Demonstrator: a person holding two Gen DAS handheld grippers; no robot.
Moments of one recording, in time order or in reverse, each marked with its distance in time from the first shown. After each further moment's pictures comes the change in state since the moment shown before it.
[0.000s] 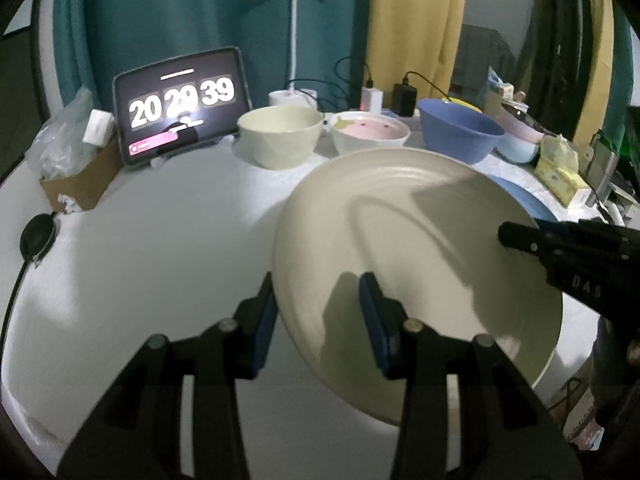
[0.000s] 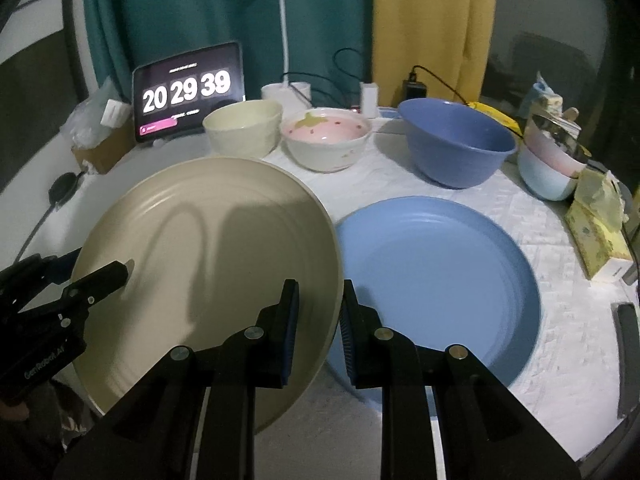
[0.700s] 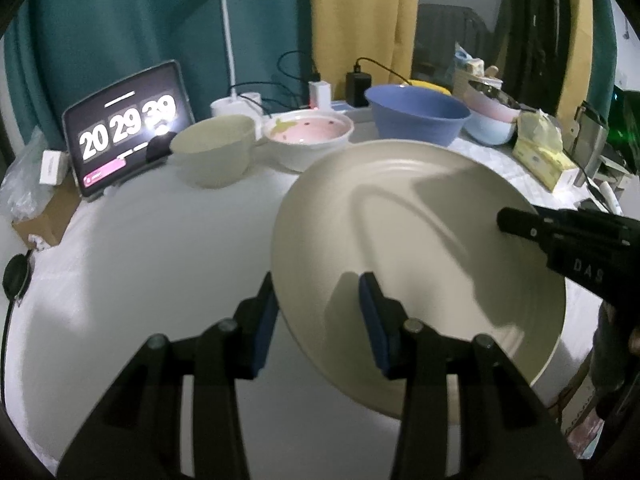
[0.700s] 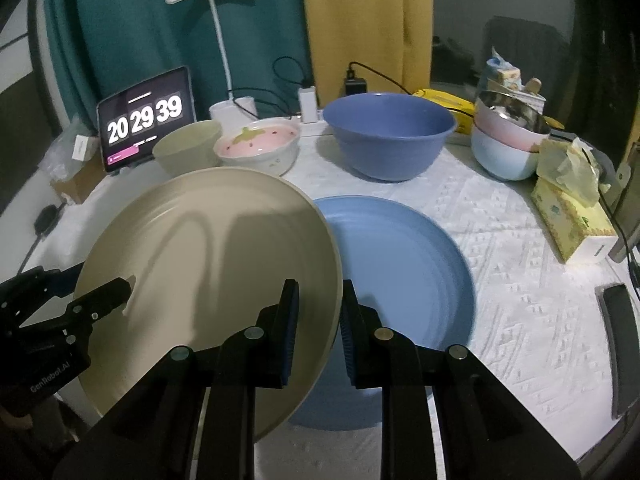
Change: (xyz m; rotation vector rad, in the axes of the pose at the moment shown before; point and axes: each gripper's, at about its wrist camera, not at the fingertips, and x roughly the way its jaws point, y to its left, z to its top) left arm 0.026 -0.067 0.025 0.101 0.033 -0.034; right arm -0.006 -0.074 -0.003 0.101 -0.019 -0.023
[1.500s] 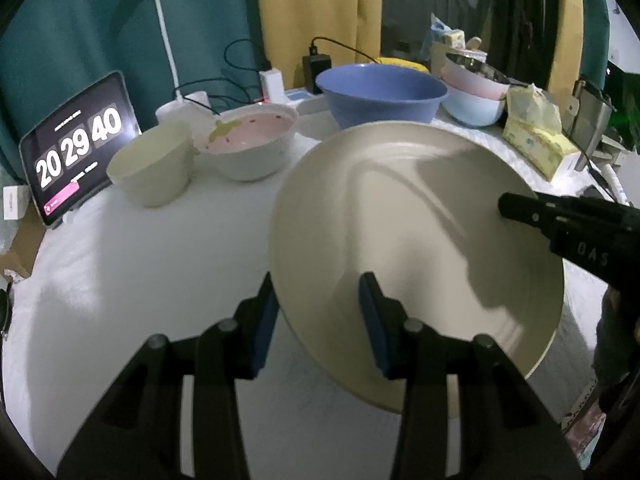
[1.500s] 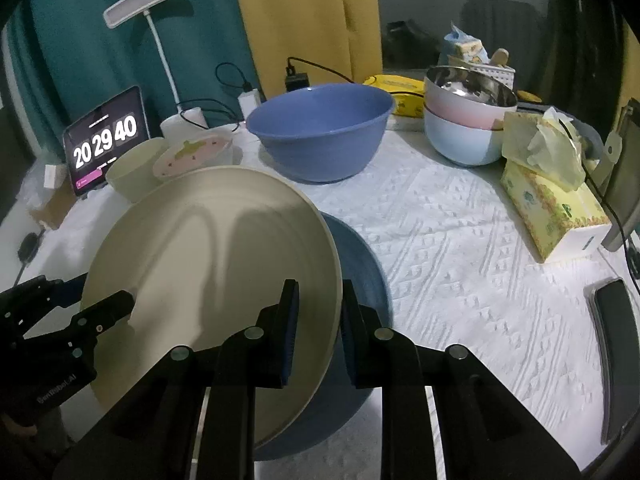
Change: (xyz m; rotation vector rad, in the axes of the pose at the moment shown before) left arm 0.050 -0.052 0.029 0.067 0.065 -0.025; right arm 0.020 -0.069 0.010 0.082 0.017 -0.020
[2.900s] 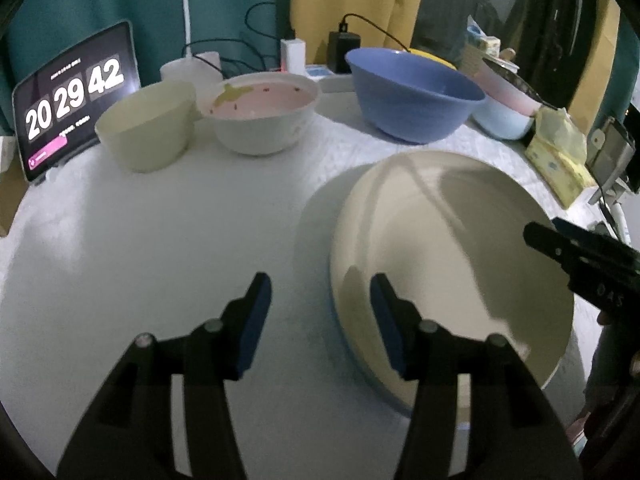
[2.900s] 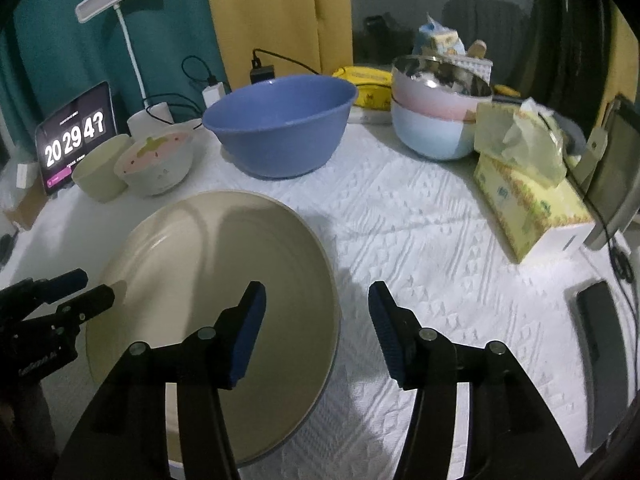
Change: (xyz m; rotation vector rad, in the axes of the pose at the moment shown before) left arm 0.033 0.019 0.006 -0.144 0.065 -0.040; right arm 0.014 -0.022 -0.002 0.020 0.023 -0.071
